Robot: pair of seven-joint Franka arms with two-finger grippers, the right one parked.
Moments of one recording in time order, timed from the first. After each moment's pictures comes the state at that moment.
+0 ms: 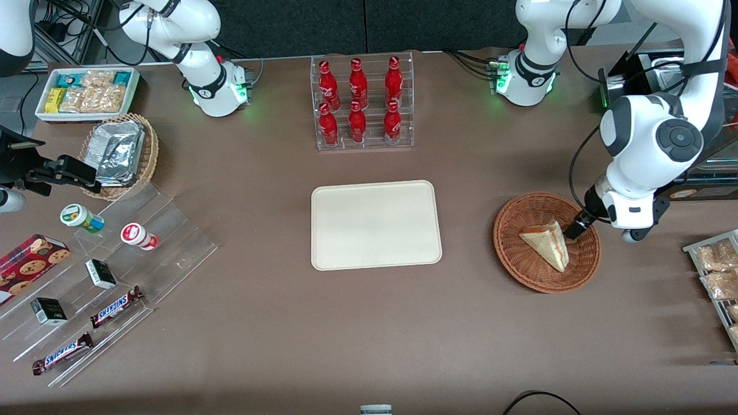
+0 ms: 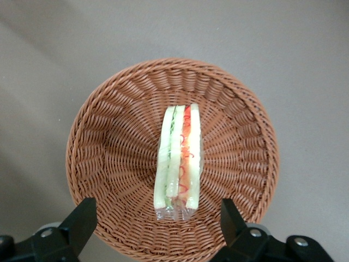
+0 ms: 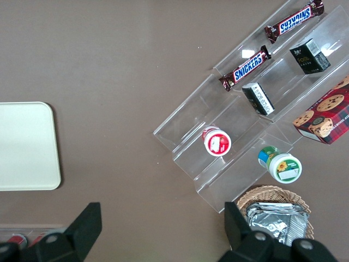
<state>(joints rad) -0.06 0.08 0.01 -2.20 0.02 2.31 -0.84</state>
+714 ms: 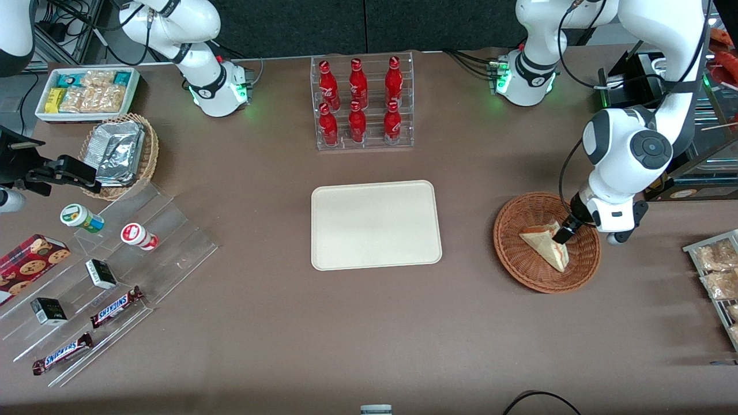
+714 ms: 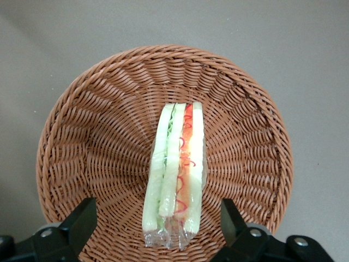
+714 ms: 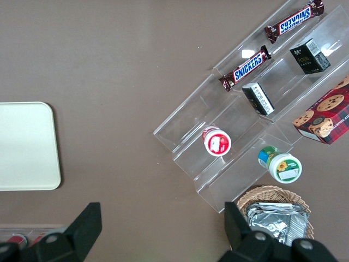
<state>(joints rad) -0.06 0.13 0.00 -2.27 0.02 2.48 -0.91</state>
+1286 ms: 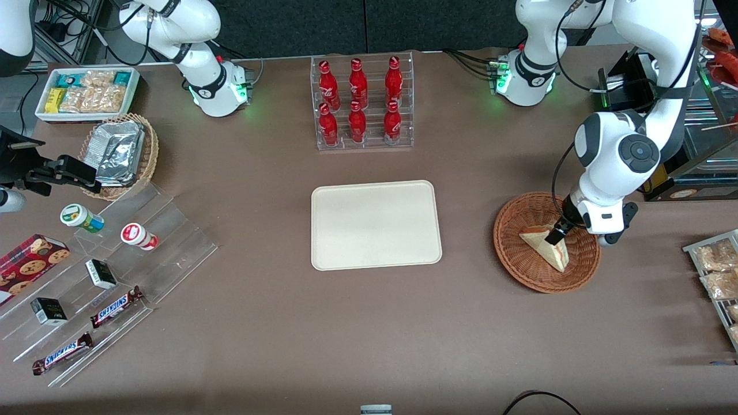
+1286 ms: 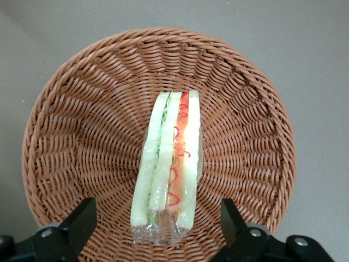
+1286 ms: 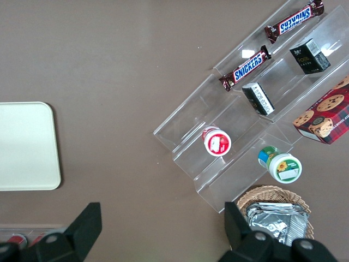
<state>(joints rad) -0.08 0.16 -0.01 -2.27 0.02 2.51 -0.93</state>
